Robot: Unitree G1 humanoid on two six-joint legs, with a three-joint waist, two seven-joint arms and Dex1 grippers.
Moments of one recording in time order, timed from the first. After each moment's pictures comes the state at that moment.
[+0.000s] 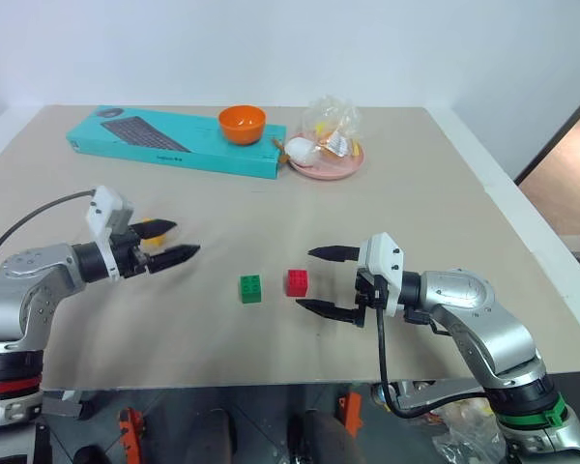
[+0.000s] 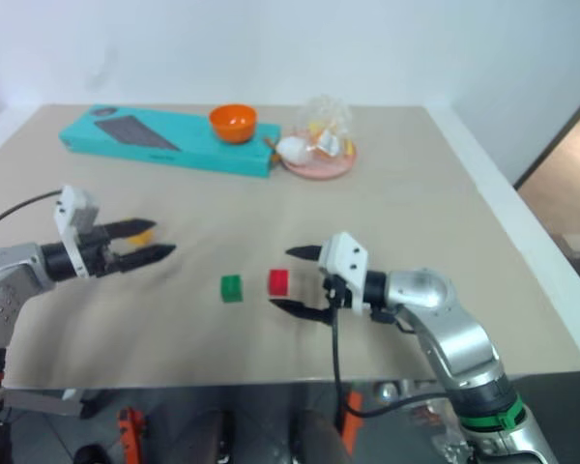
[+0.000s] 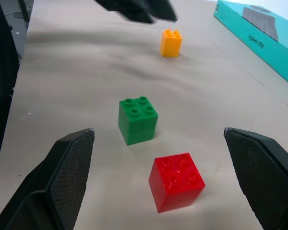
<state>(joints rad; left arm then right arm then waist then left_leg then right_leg) -0.38 0.65 0.30 -0.06 -0.50 0.64 -0.86 -0.34 -0.62 0.15 -0.35 0.38 0.36 0.95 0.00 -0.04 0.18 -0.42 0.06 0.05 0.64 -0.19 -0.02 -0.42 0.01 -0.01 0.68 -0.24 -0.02</state>
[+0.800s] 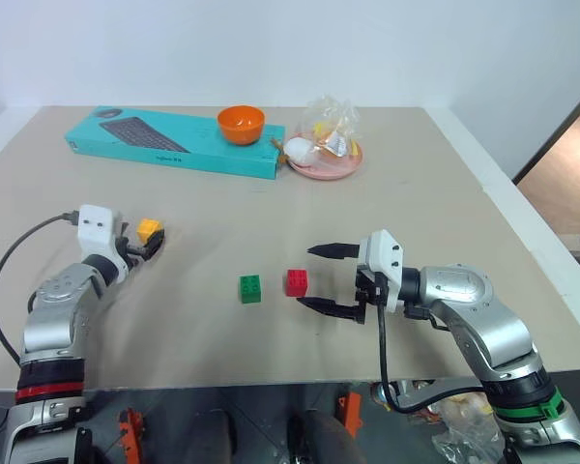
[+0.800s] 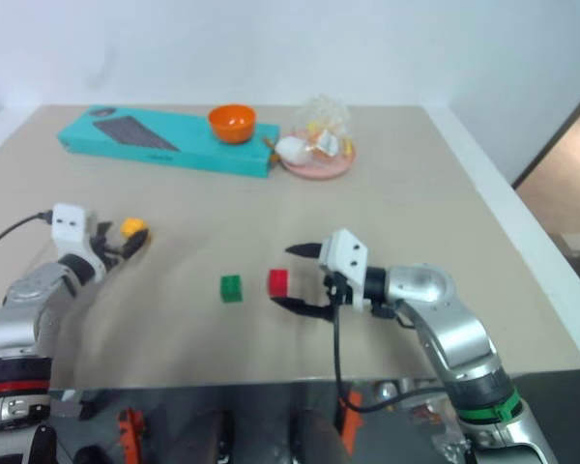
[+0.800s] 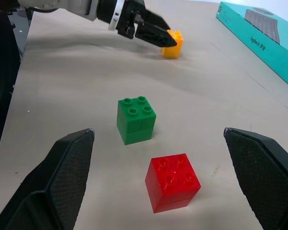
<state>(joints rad) -0.39 0.49 0.27 0.19 -0.28 0.40 -0.44 -0.37 -0.62 0.15 -0.31 0.37 0.34 0.98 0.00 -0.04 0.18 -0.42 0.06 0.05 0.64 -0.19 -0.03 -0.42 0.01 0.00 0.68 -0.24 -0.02</state>
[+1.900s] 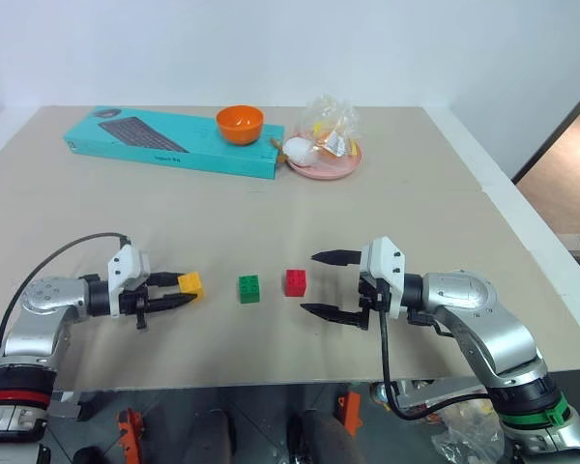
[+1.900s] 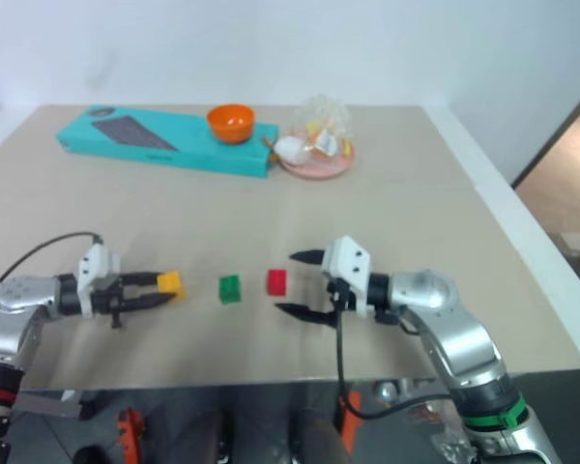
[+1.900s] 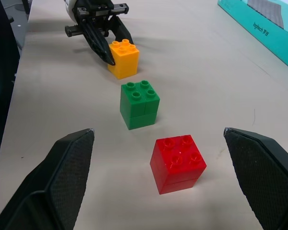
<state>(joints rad) -0.34 0.72 0.05 0.35 -0.33 -0.07 -1.37 -0.33 -0.64 0.15 -0.32 0.37 0.34 0.98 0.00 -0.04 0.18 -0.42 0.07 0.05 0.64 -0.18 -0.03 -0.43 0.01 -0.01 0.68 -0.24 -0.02</state>
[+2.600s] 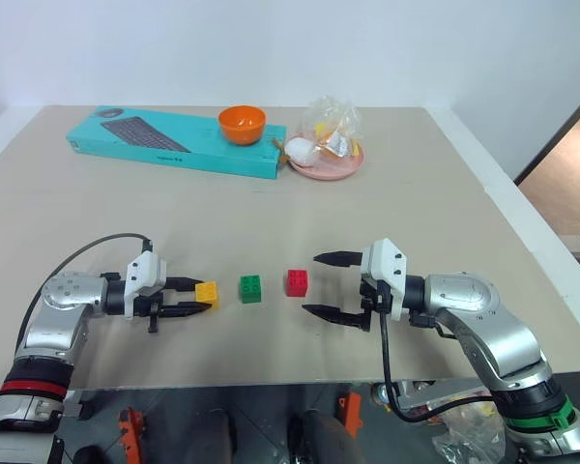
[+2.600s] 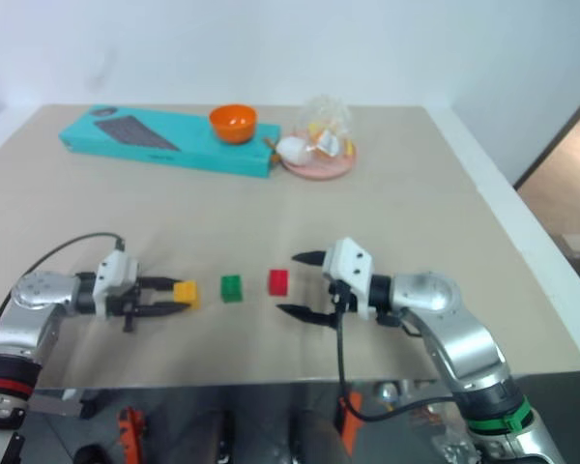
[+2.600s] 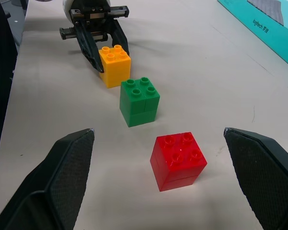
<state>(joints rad) -0.36 0.68 -0.01 0.34 -0.33 -0.11 -1.43 -0.32 -0.66 0.15 -0.34 0.37 0.35 0.96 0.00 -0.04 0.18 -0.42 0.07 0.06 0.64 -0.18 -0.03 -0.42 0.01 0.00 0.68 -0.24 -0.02</state>
